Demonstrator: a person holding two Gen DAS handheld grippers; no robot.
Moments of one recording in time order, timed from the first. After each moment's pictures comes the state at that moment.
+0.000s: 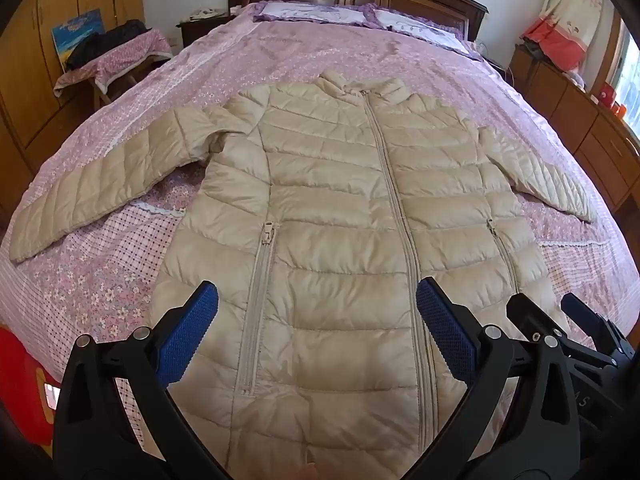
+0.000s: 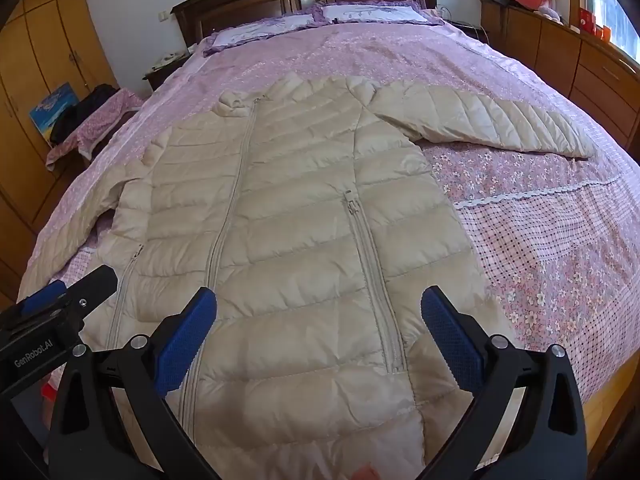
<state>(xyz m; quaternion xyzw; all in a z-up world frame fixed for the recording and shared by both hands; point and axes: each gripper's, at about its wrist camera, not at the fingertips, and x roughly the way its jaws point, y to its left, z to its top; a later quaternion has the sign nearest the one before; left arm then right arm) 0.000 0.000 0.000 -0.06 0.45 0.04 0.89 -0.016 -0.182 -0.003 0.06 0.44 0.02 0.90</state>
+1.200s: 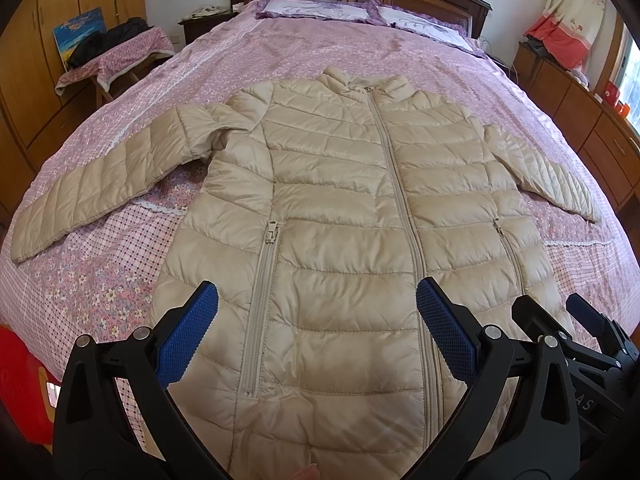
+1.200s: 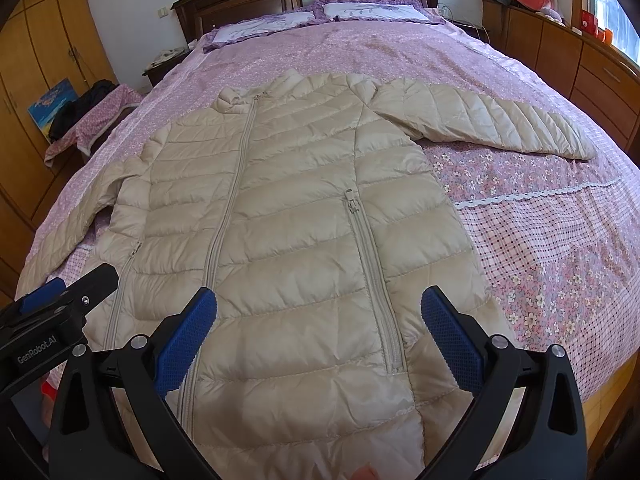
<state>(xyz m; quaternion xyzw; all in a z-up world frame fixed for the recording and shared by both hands) 0.000 0.005 -0.006 -0.06 0.45 0.04 0.89 -0.016 -0.183 -0.006 0.06 0.45 0.02 0.89</state>
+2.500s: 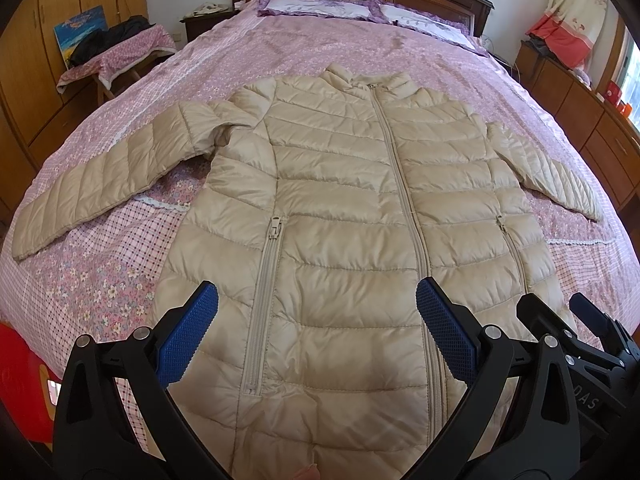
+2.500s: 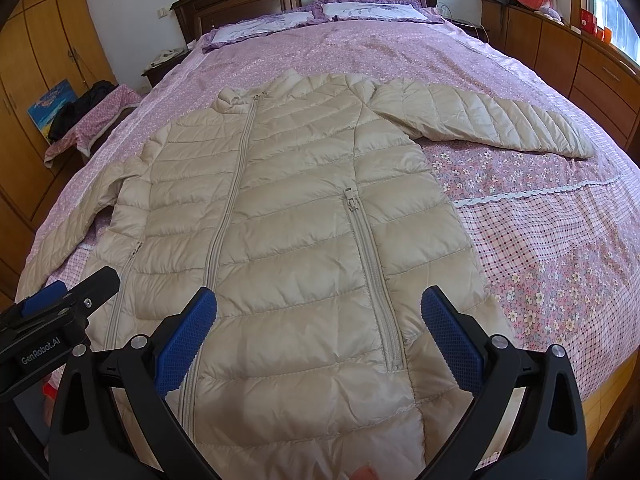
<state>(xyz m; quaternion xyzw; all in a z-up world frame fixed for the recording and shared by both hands) 0.001 0.009 -0.010 -0.06 0.45 0.04 0.89 -0.016 -0.182 -0.005 0.05 0.45 0.02 0.89</state>
